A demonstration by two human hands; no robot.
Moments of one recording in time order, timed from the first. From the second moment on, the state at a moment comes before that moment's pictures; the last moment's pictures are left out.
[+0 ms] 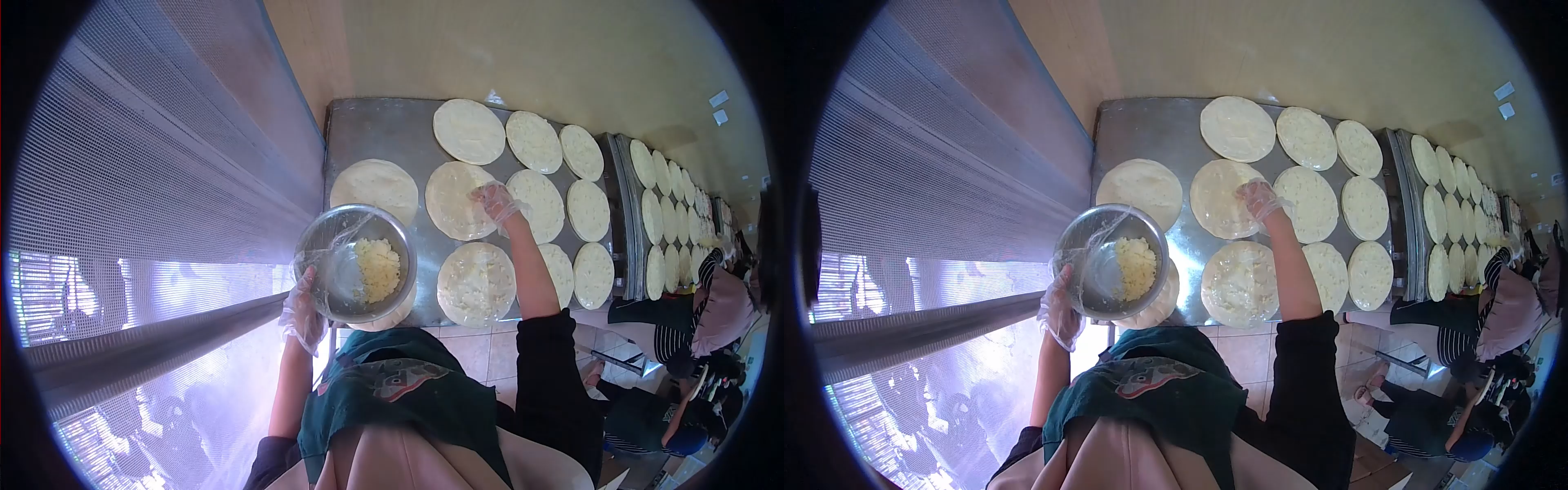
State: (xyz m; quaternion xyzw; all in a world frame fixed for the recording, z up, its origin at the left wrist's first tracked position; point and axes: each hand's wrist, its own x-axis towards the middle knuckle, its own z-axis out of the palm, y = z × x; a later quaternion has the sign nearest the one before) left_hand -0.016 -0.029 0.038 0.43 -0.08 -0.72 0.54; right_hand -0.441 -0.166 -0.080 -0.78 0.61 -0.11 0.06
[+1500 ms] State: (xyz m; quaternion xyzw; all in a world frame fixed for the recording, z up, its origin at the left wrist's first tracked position) left_hand -0.034 -0.046 0.036 0.56 -0.13 -0.67 0.47; right_hand -0.229 -0.047 0.000 -0.92 0.27 -0.17 0.23
